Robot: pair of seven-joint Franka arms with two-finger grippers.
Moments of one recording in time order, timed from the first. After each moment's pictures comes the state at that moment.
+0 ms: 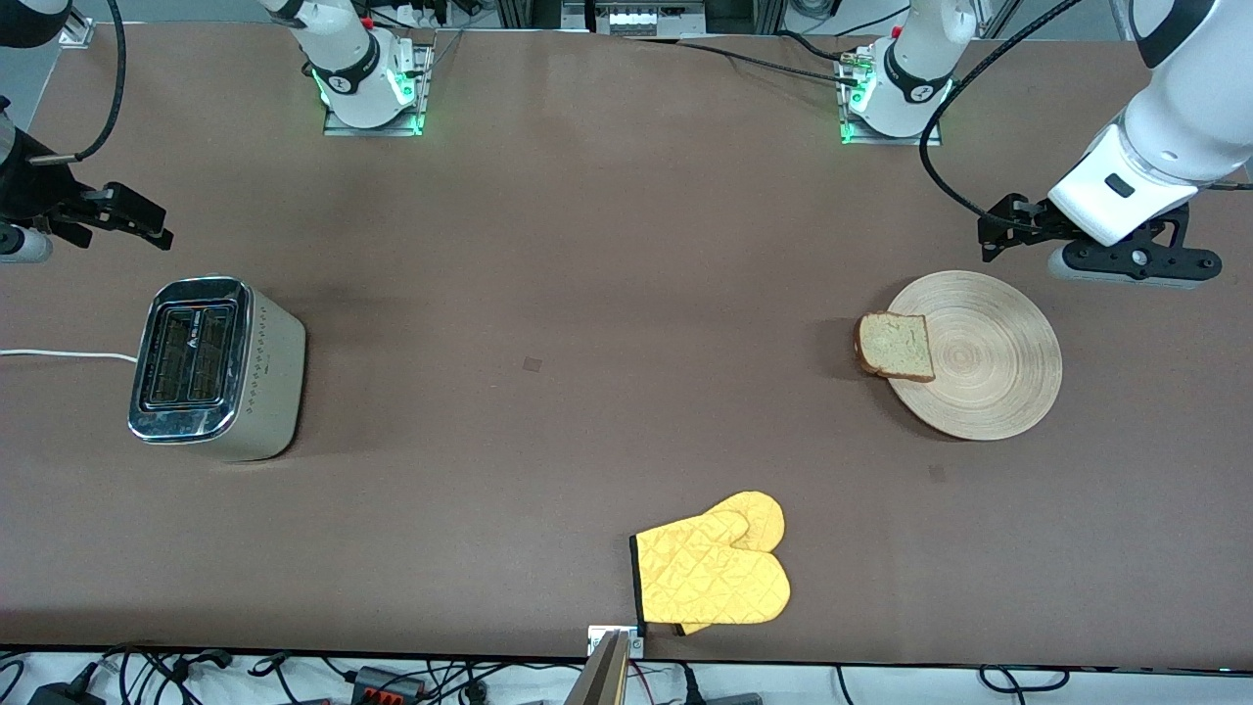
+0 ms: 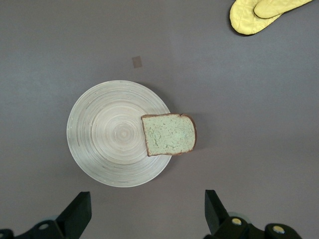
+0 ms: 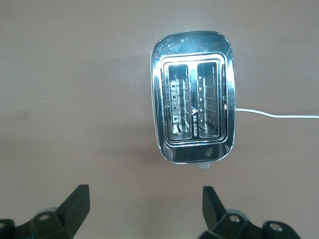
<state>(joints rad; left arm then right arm) 0.01 0.00 -0.16 -1.68 0.04 1.64 -0.06 0.00 -0.06 -0.05 -1.77 -0.01 1.69 -0.03</state>
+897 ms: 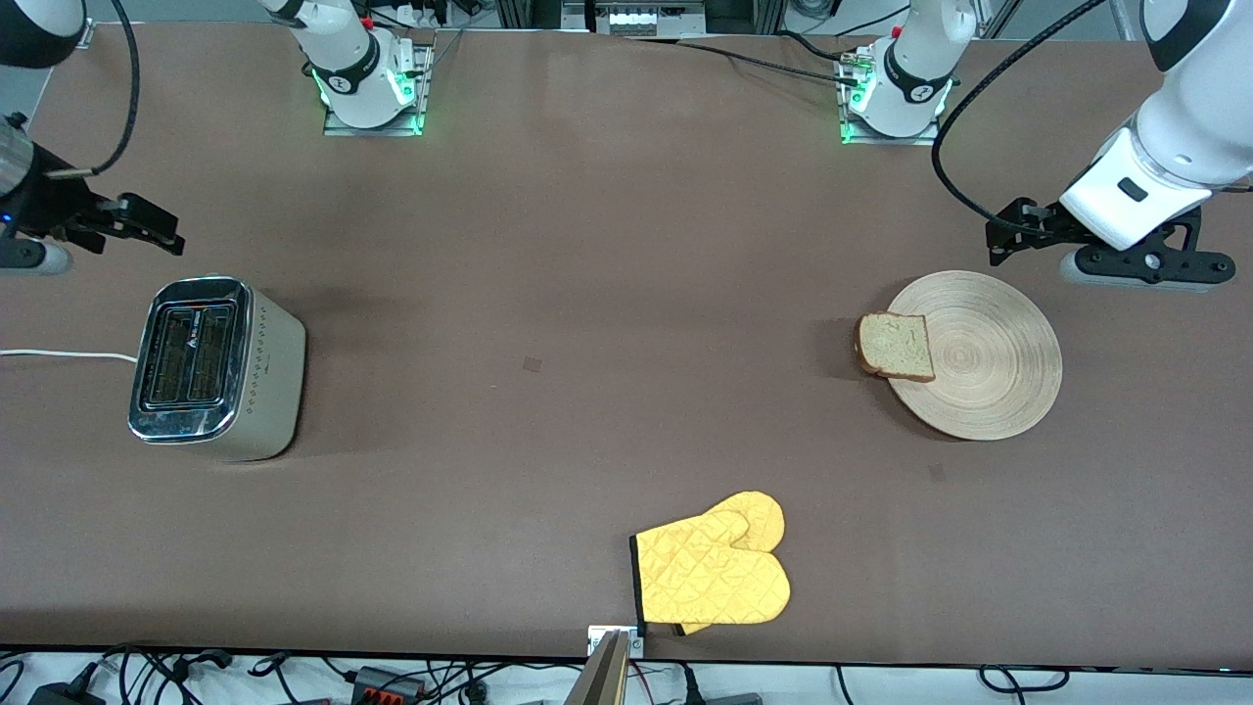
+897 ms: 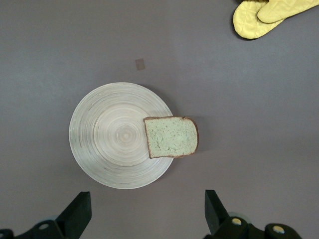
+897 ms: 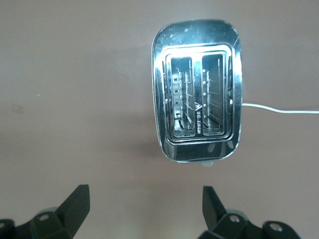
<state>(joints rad) 0.02 0.03 -0.16 -1.65 0.04 1.64 -0.06 0.00 -0.01 -0.05 -1.78 -0.01 1.69 -0.03</state>
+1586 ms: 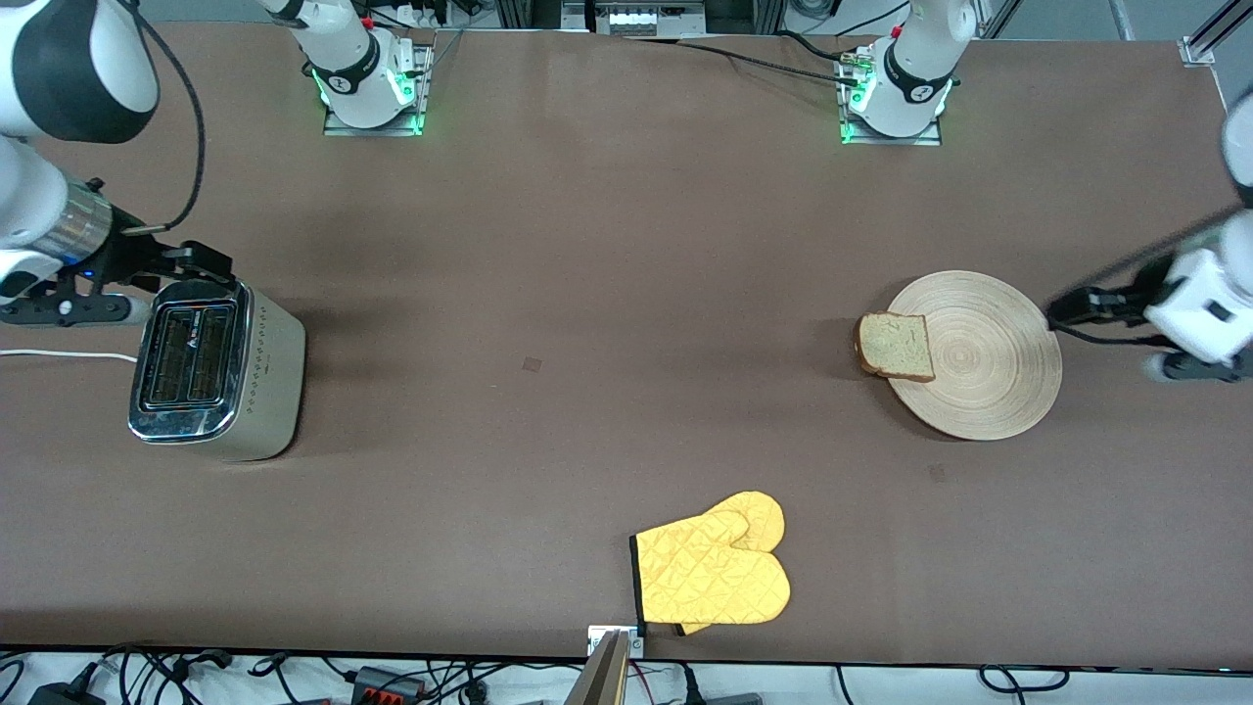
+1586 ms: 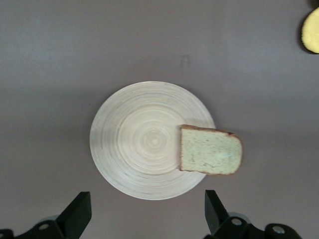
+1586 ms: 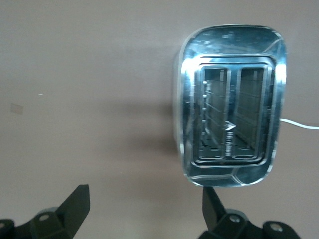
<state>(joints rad) 0.25 0.27 -0.15 -1.51 0.01 1.63 0.04 0.08 0.07 -0.05 -1.78 -0.01 1.76 0.00</state>
